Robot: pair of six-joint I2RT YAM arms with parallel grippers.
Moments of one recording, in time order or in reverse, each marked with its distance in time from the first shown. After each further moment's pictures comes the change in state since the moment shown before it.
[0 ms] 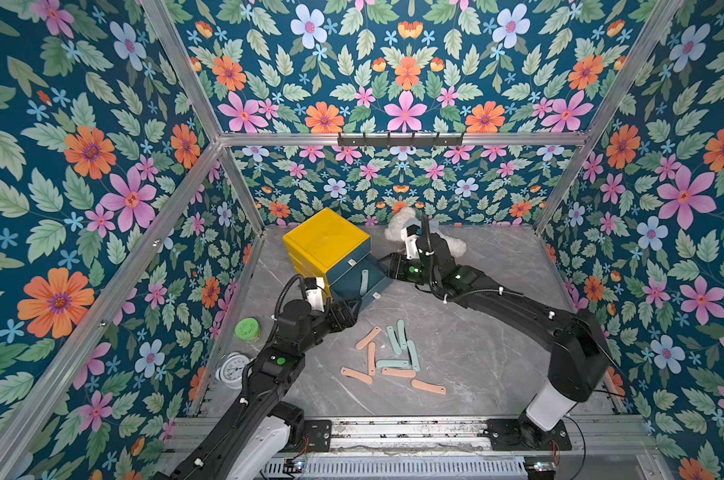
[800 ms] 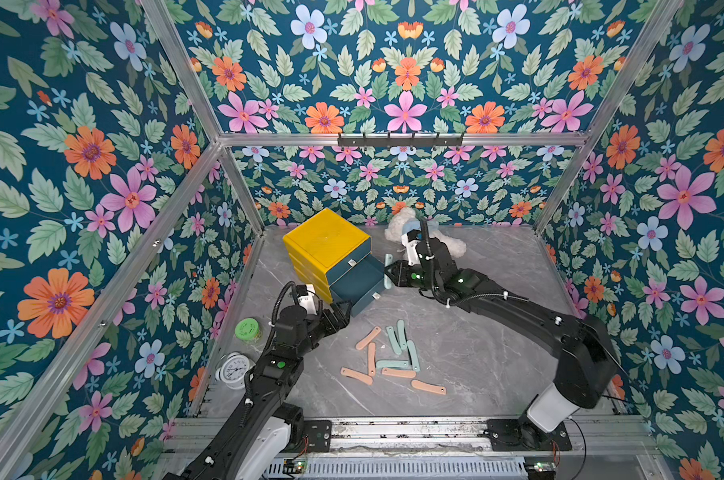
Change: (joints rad) left arm 0.178 -0.016 -0.132 0.079 0.035 -0.071; right arm 0.020 0.071 0.078 -0.067 0.051 -0.085
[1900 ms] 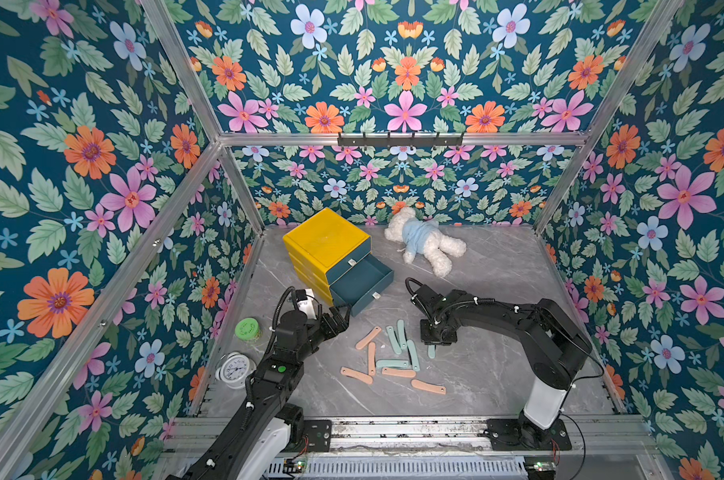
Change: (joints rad) left arm 0.000 -0.026 -0.058 0.028 -0.025 -0.011; right arm -0.002 0.119 -0.288 -0.578 0.159 0.085
